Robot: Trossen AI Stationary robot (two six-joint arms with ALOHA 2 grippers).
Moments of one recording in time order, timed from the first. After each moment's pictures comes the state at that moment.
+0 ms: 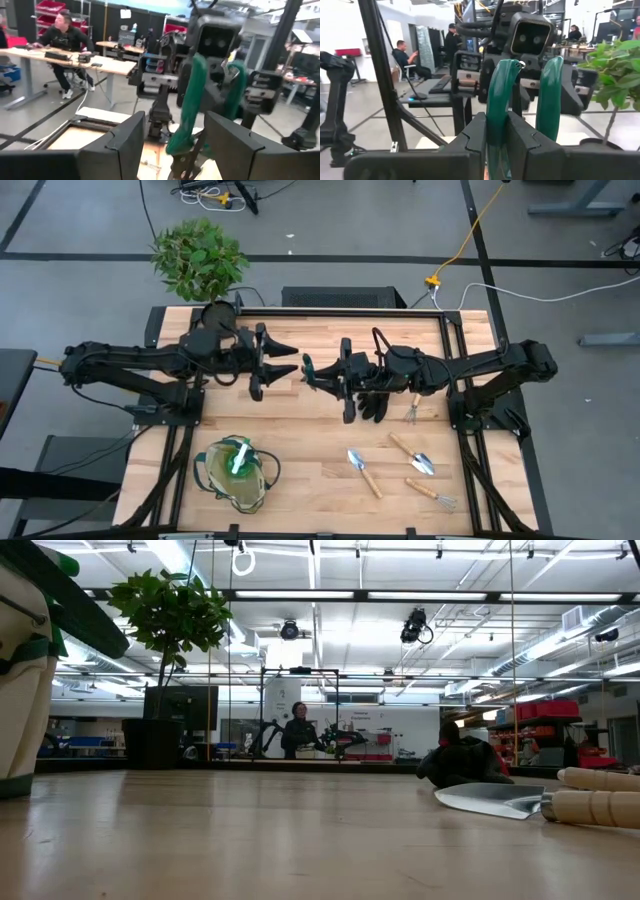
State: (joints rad) left arm 0.00 1.03 0.91 0.21 -0.07 -0.18; right arm 0.14 1.48 1.22 0.34 0.08 0.03
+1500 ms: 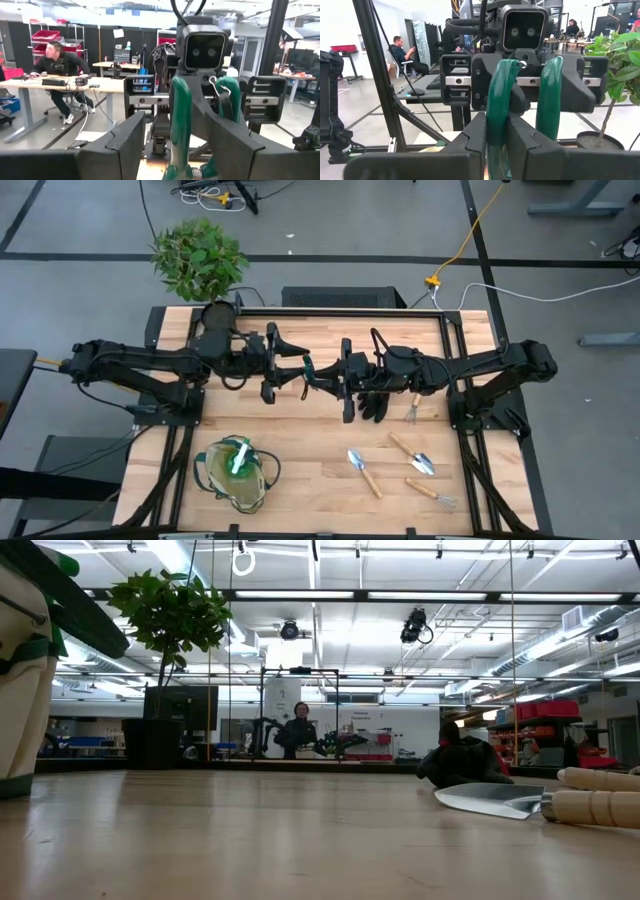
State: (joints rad) left arm 0.00 1.14 0.91 0.41 -0.04 -0.06; right arm 0.14 1.48 1.22 0.31 0.09 0.04
